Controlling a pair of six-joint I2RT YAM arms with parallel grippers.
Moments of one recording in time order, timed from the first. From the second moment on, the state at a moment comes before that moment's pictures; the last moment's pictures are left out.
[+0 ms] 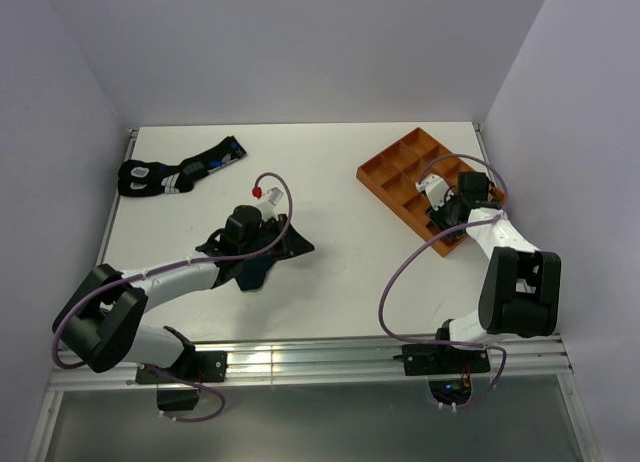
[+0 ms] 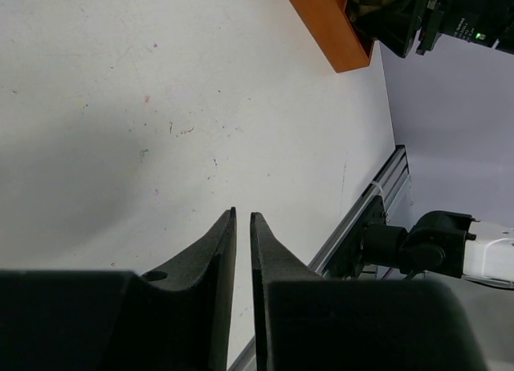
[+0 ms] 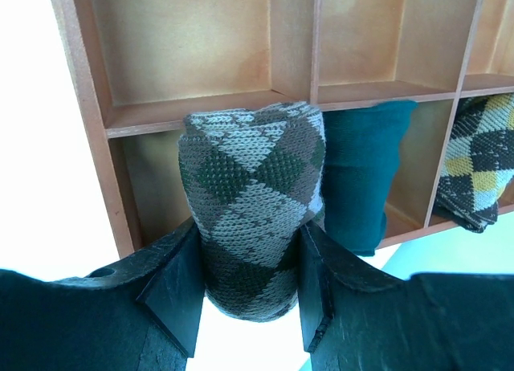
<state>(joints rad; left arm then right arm) -0.65 1.37 0.61 0.33 0.34 -0.83 -0.16 1.46 0.84 -0.39 -0.08 -0.85</state>
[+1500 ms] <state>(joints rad) -0.65 1.38 0.65 0.27 0.34 -0.80 -0.19 1.67 1.03 -0.63 -0.16 -0.75</state>
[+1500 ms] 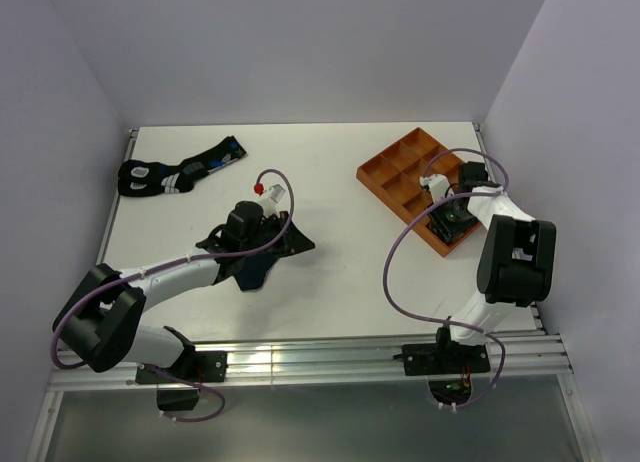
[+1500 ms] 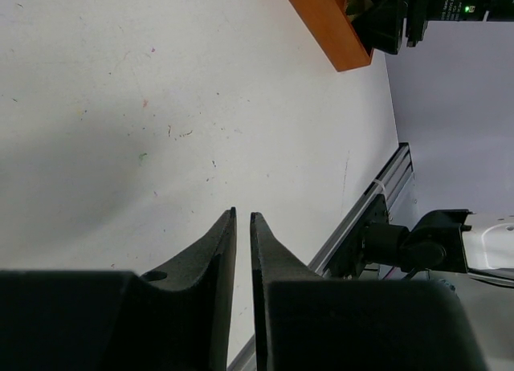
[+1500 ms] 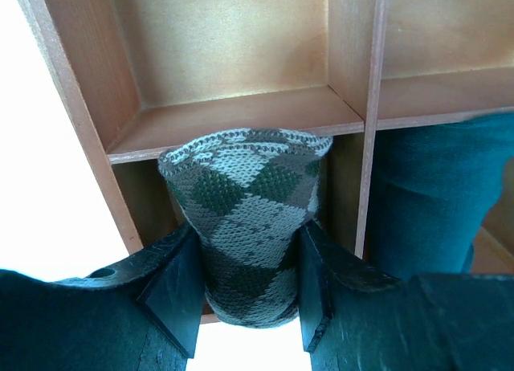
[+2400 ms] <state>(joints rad) -0.65 1.41 0.66 0.27 0.35 -0.80 -0.23 1.64 1.07 -0.82 -0.17 -0.68</state>
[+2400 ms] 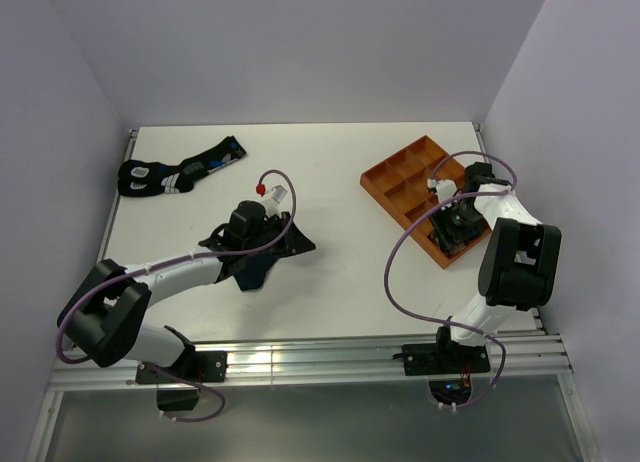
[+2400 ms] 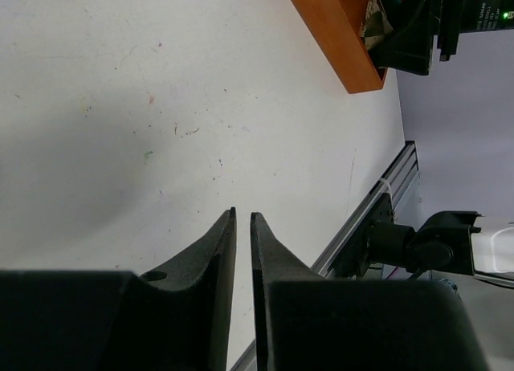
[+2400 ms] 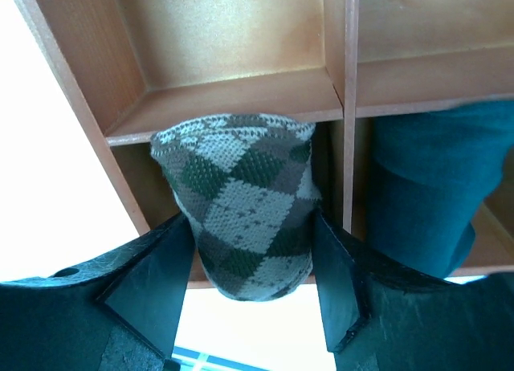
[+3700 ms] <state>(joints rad) -0.63 1.39 0.71 0.15 0.27 -0.80 -0.25 1.51 1.24 -1.03 -0.22 -0.71</state>
